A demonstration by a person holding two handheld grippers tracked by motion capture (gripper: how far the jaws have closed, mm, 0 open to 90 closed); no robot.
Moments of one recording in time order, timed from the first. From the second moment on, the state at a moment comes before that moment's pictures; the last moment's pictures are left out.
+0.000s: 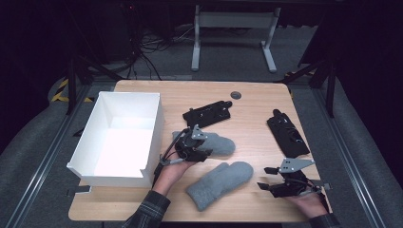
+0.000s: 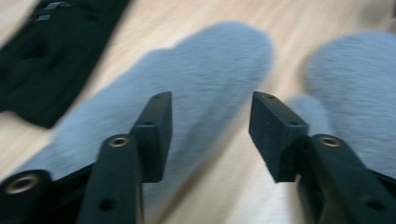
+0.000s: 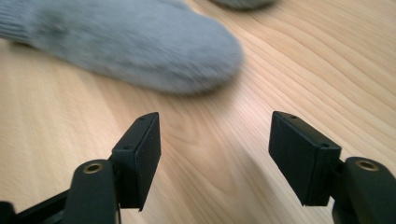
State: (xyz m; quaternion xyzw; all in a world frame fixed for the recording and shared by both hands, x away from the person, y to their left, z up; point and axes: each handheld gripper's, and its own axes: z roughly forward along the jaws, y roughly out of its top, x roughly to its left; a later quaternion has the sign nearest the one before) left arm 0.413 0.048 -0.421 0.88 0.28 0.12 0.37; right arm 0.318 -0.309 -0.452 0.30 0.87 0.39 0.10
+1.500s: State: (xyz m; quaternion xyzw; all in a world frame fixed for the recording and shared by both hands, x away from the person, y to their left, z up) left arm 0.400 0.021 -0.427 0.89 0.30 0.08 0.33; right arm 0.325 -0.317 -0.469 0.31 0.86 0.37 0.15
